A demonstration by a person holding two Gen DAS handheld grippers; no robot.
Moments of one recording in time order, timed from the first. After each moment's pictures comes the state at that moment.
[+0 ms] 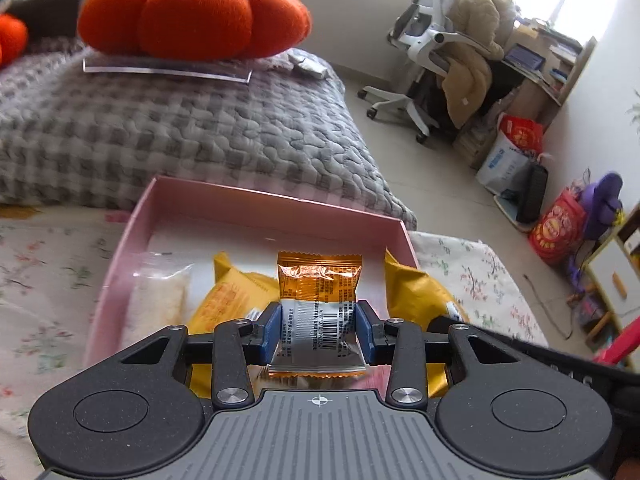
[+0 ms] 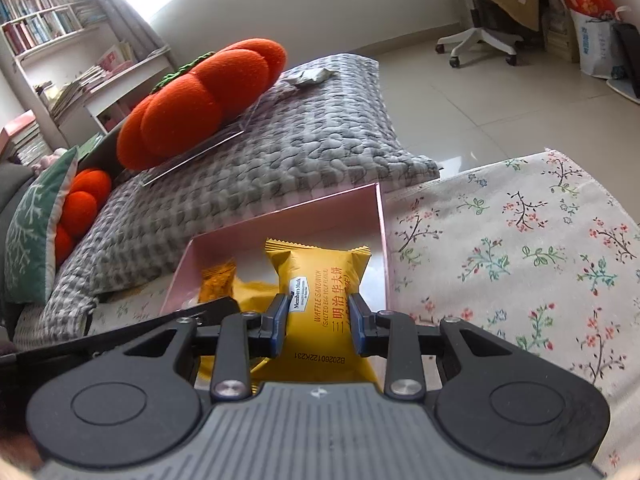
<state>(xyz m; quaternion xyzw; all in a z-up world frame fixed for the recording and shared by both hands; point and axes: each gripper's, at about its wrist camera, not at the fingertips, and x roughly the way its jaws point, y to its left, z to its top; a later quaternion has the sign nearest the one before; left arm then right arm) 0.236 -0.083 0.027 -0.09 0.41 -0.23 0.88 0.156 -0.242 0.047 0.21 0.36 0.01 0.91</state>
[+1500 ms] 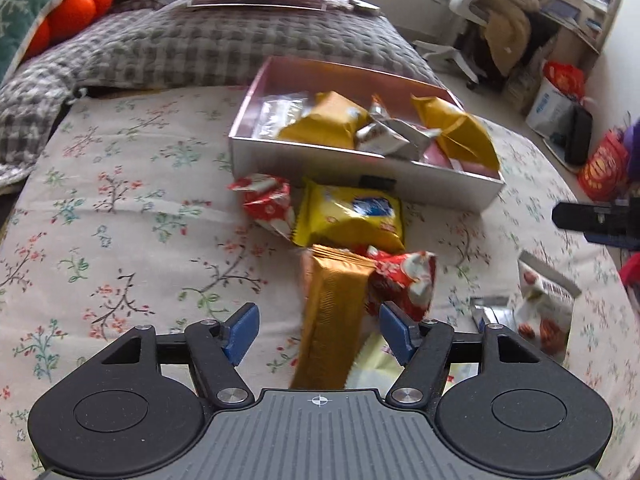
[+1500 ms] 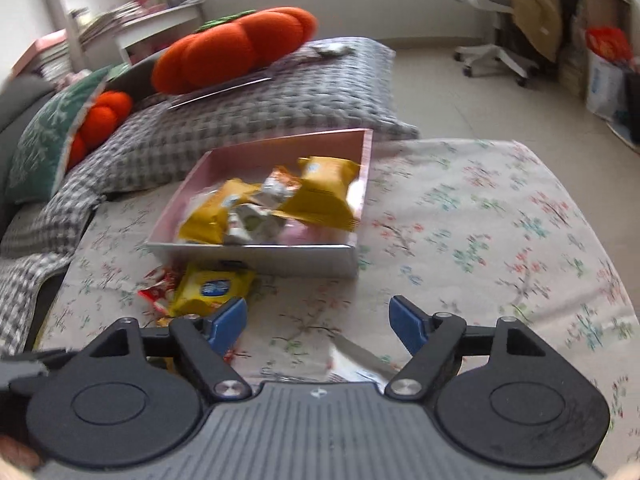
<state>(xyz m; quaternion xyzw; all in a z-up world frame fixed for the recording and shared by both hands) 0.078 -0.015 -0.004 -0.01 0.46 -0.15 0.88 0.060 -0.230 0.054 0.11 0.40 0.02 0.91</state>
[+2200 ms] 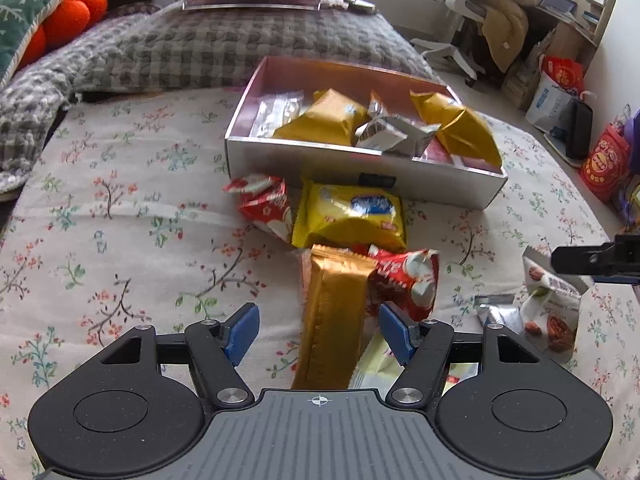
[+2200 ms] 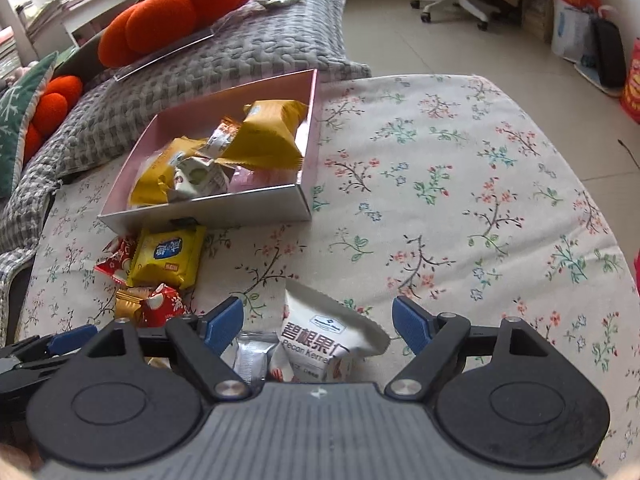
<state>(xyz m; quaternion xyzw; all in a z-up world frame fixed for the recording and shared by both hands) 0.080 -0.015 -0.011 0.00 0.46 -0.15 0.88 0.050 -0.238 0.031 0.13 0.46 -0.03 0.88</state>
